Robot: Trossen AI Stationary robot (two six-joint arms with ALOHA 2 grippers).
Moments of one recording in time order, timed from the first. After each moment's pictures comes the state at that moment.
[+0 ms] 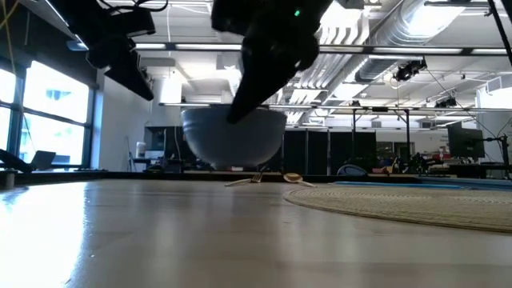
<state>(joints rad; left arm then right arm) -0.03 0.93 0.73 -0.65 -0.52 -0.12 0.20 1.99 1.54 -0.54 0.18 -0.02</state>
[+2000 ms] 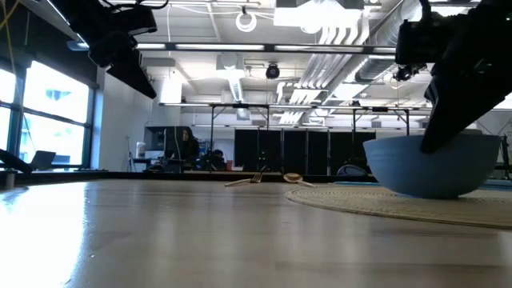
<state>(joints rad) -0.03 0.93 0.73 -0.62 -0.51 -0.12 0.54 1.47 0.81 -0.60 0.43 0.98</state>
